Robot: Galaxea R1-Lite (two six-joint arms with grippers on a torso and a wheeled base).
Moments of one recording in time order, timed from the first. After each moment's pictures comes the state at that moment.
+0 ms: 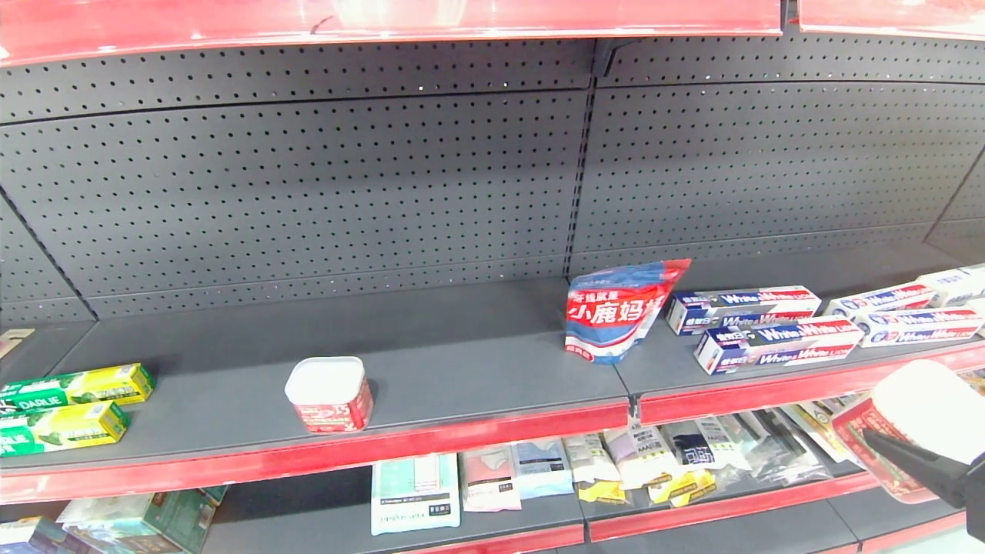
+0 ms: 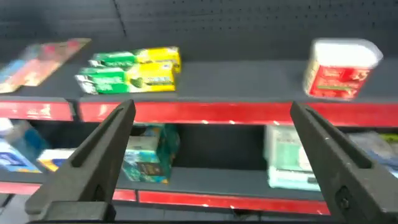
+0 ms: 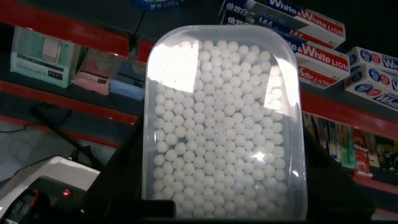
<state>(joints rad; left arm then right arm) -0.34 0.00 -0.10 0.14 0.58 0.04 0.02 0.93 -0.39 -0.11 0.15 -0.38</state>
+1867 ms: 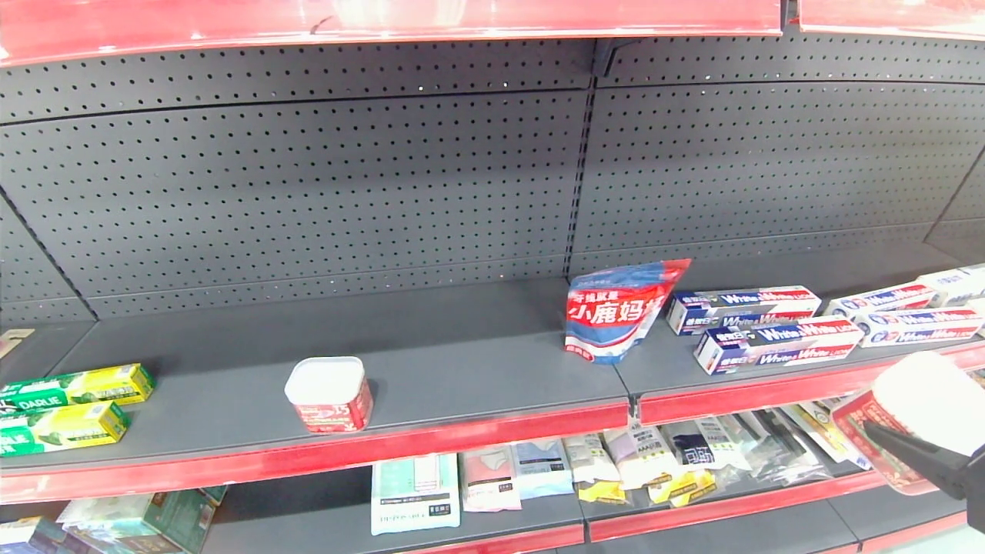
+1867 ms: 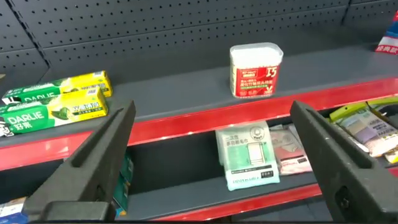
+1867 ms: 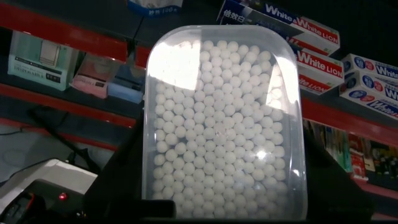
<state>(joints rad) 0.00 0.00 0.00 -0.04 -0.04 0.07 0.02 0.94 -0.41 -0.12 0.14 -0.39</state>
